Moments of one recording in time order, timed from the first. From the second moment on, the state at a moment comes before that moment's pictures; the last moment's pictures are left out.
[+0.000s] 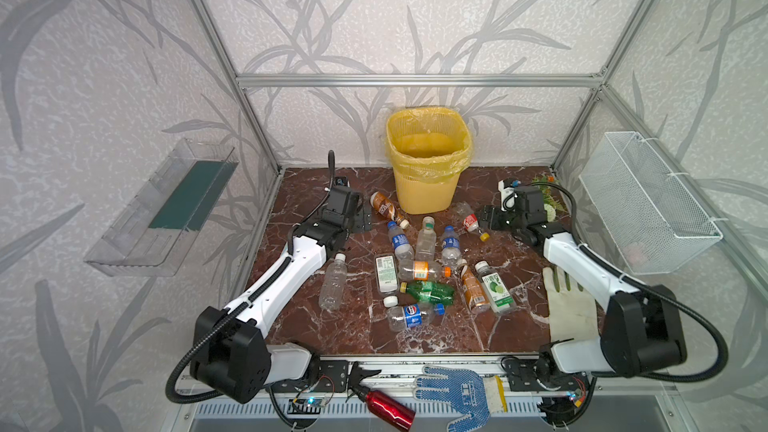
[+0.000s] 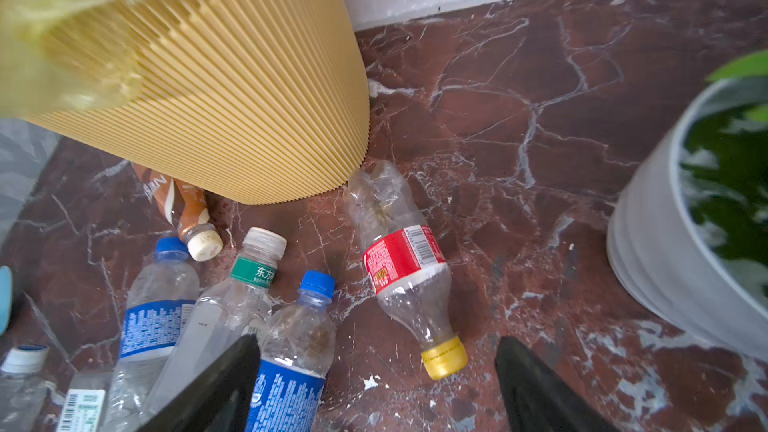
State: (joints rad) left arm -0.36 1.31 1.05 -0.54 -0.34 -0.33; right arm 0.22 1.49 1.01 -0.22 -0.13 0.25
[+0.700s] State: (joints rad) left arm -0.33 1.24 0.90 -0.68 -0.39 -0.42; right arm 0.27 2.00 1.48 -0.58 -0.09 0.03
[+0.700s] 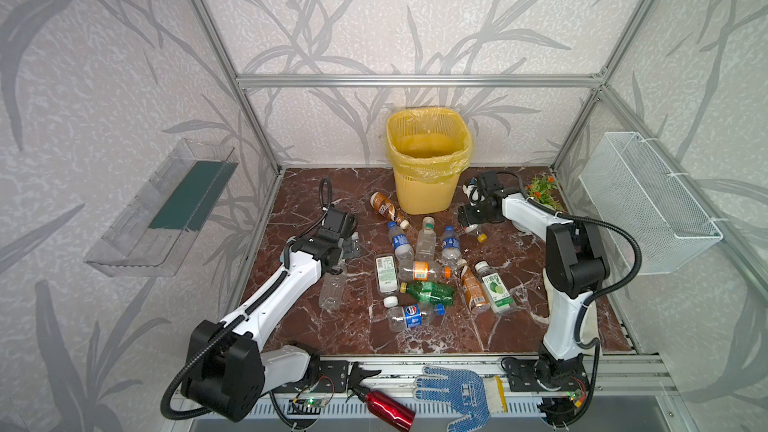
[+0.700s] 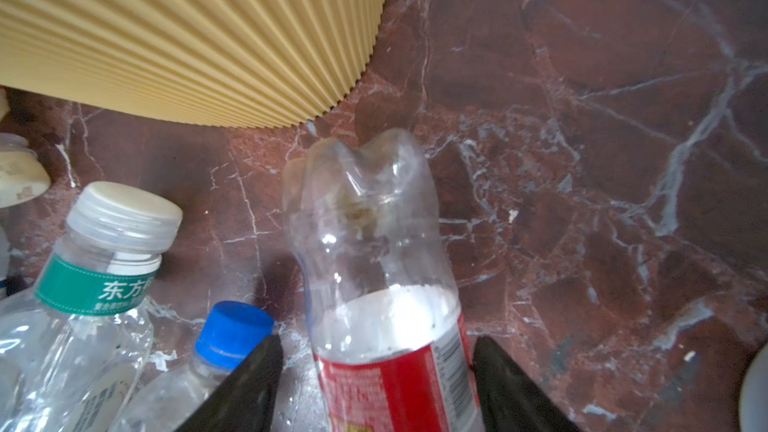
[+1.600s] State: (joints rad) left arm -0.28 1.31 0.86 -0.67 -0.38 -0.47; right arm 0.21 1.46 1.47 -0.56 -0.01 0.04
